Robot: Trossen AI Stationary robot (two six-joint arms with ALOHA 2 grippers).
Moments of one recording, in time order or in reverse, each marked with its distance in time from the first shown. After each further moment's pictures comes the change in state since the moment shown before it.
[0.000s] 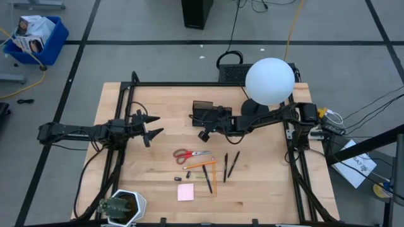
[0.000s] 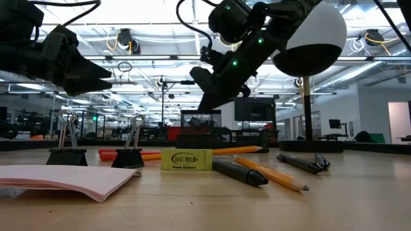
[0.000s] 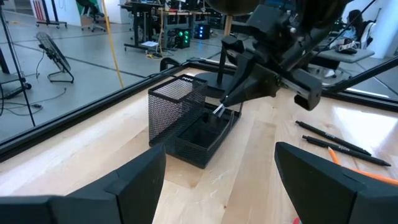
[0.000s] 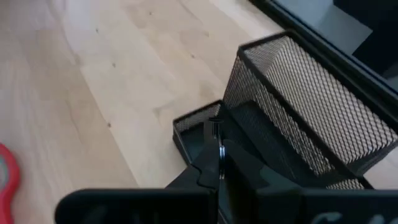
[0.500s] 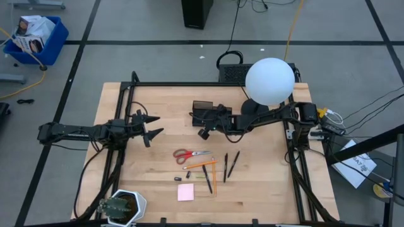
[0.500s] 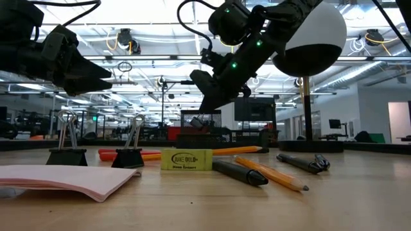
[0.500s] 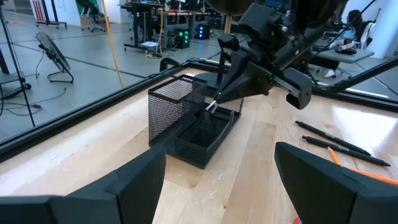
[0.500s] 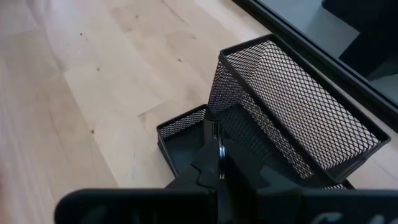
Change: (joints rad) left arm 0.000 0.000 0.000 0.000 0.000 0.000; right arm -0.014 0.001 -0.001 0.011 0.018 -0.007
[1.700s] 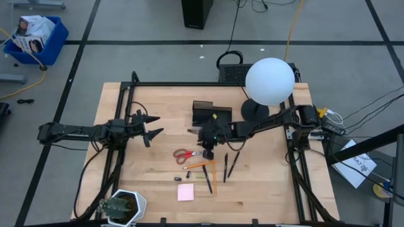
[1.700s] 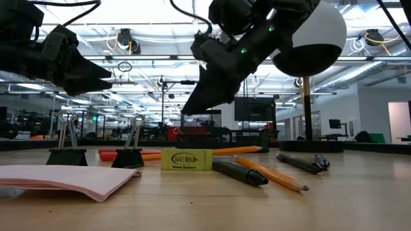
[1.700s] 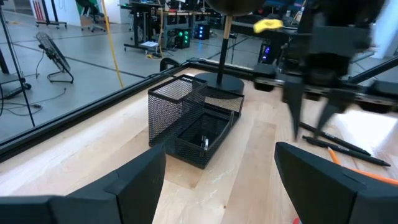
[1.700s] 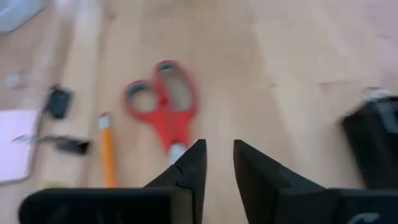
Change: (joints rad) left arm 0.000 0.000 0.000 0.000 0.000 0.000; right arm 0.107 0.000 0.000 0.005 -0.475 -0.117
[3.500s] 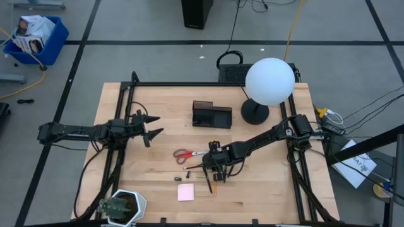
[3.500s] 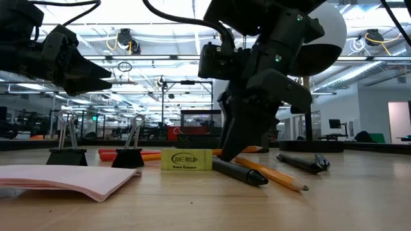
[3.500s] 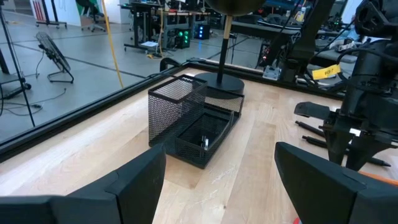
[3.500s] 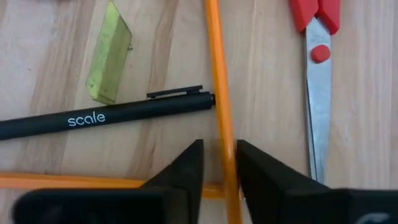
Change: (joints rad) left arm 0.000 0.000 0.000 0.000 0.000 0.000; right arm 0.208 0.127 0.097 -0.335 0.082 -0.086
